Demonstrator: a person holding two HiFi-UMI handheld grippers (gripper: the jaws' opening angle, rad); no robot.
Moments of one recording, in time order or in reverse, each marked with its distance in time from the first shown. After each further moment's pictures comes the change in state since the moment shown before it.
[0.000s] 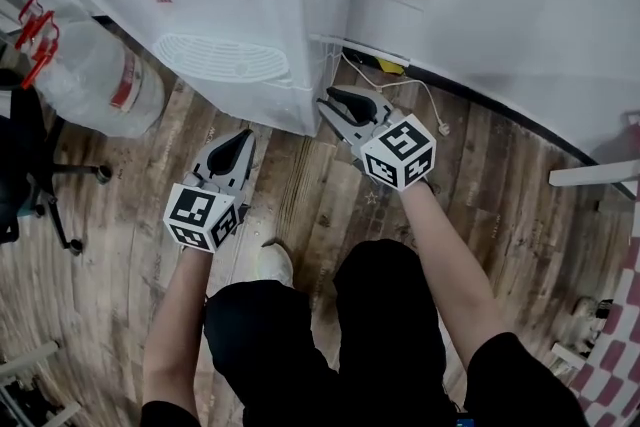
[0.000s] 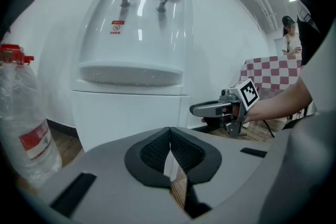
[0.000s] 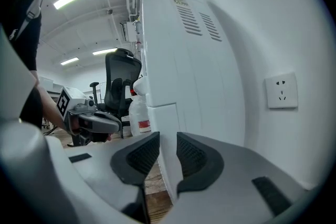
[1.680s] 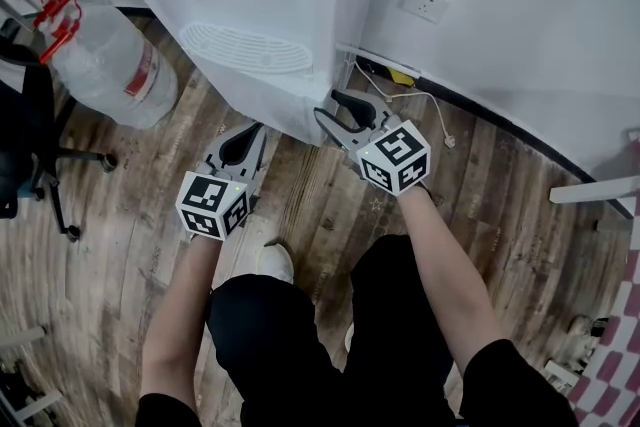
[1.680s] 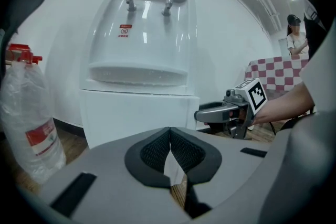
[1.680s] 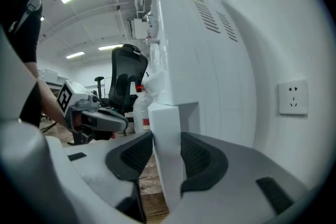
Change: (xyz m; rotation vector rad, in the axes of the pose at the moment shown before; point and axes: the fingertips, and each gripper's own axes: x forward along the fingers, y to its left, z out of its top) left arm -0.007 0.008 -0.004 -0.019 -0.027 0.053; right arm 0.015 0.026 0.000 -0.066 0.012 0.019
